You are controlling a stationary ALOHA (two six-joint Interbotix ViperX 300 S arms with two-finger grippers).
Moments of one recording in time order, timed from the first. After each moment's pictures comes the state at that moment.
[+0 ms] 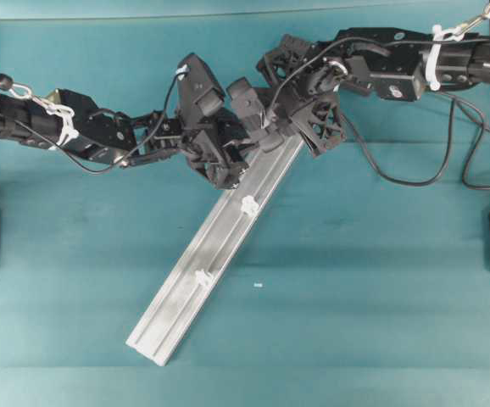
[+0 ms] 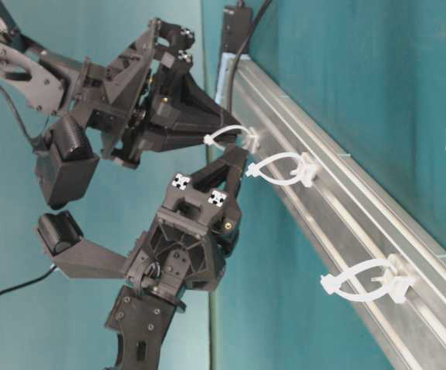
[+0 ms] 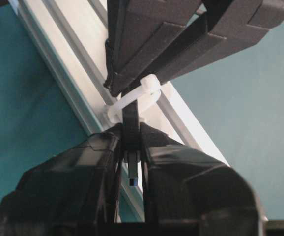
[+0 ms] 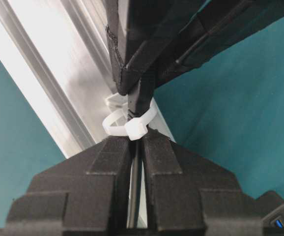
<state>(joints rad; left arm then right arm) 0.29 0.33 0.59 0.02 -0.54 -0.30 -0.43 0.25 0.30 0.15 0.70 -1.09</state>
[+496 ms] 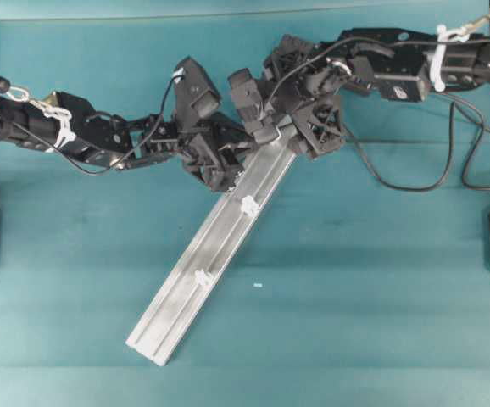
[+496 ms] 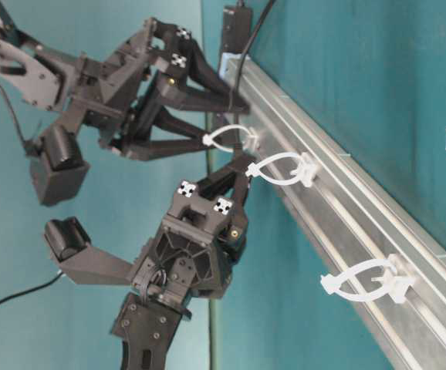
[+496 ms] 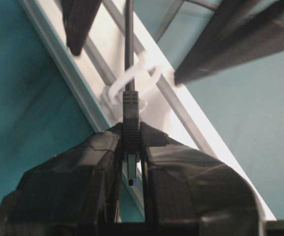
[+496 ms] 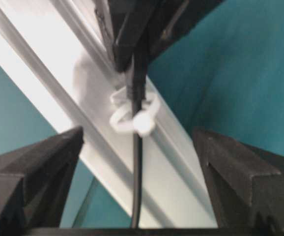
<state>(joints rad) 0.29 0.32 0.62 0.02 -0.54 -0.34 -0.43 0.21 0.33 0.14 0.71 -0.94</state>
